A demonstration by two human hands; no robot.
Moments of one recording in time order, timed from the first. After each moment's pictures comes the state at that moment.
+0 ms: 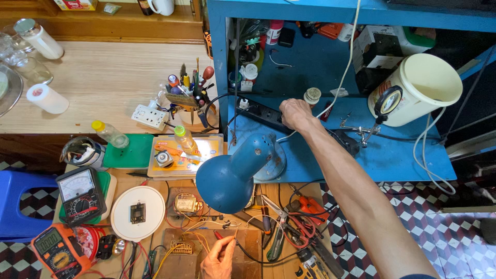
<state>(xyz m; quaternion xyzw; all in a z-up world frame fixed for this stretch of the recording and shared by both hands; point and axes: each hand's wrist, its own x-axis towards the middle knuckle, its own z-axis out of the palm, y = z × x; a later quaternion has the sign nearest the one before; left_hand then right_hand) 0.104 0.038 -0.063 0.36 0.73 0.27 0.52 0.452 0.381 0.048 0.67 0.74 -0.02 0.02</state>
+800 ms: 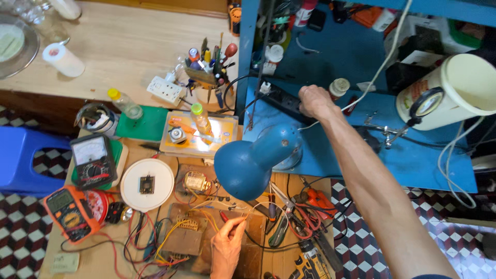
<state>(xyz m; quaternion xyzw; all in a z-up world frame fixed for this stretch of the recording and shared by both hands) 0.121 0.041 -0.021 0.38 0.69 0.34 0.52 0.436 0.393 0.065 0.68 0.72 -0.07 0.12</state>
